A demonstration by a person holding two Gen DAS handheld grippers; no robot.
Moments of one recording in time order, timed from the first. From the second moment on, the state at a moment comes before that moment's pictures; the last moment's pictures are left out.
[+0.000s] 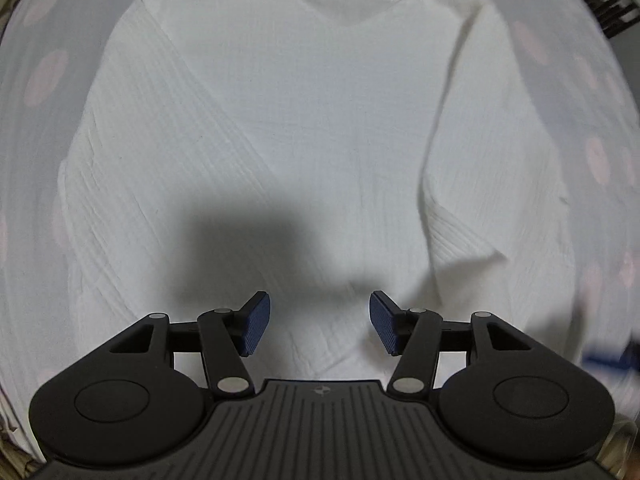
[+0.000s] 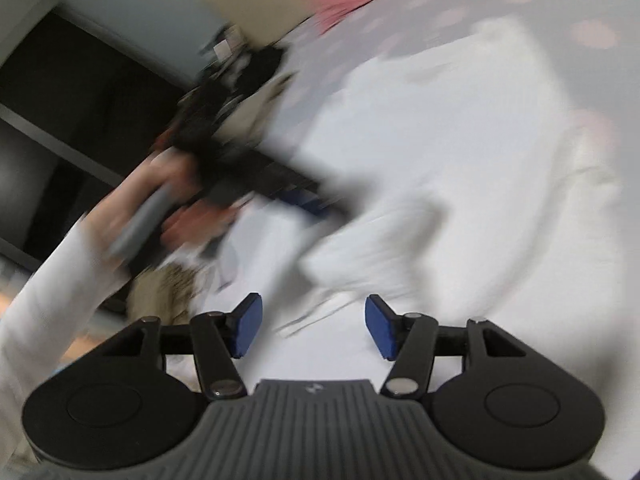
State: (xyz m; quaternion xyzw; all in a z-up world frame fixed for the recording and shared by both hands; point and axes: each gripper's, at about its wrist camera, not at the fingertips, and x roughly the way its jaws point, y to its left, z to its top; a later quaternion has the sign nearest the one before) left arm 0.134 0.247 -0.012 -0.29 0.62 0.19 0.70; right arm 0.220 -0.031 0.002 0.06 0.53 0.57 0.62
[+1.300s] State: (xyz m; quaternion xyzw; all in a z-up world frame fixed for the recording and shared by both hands) left arm 0.028 0.137 0.012 0.05 0.48 -0.06 0.88; right arm 0.099 -0.065 -0.084 0.20 0.45 0.41 0.77
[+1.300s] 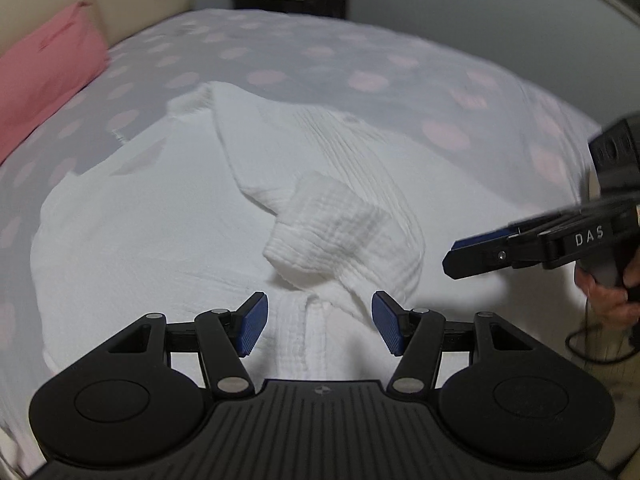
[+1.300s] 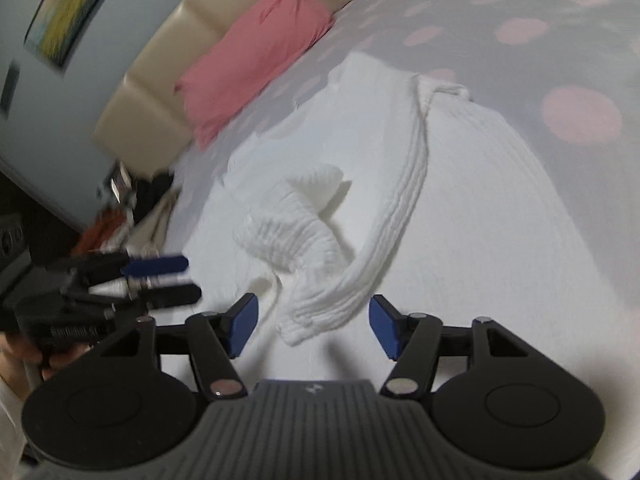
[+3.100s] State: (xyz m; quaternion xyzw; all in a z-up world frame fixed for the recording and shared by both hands) left arm -0.013 0.197 -0.047 -0.25 0.59 -0.02 0.77; right arm 0.087 -0.065 -0.084 0.15 0.52 0.44 0.71
